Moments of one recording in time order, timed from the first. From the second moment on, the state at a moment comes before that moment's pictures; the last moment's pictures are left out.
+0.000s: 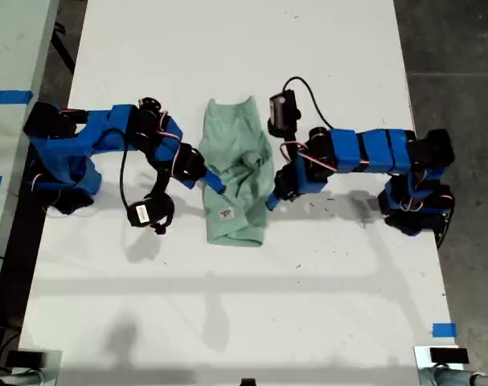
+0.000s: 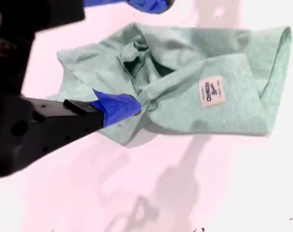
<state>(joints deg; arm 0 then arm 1) -7.6 79.5 65.7 94.9 2.5 0.4 81.8 68.8 89.9 -23.1</state>
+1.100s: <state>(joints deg) -0.2 56.1 63.7 89.6 -8.9 -2.5 58.2 64.3 74.6 -16.0</state>
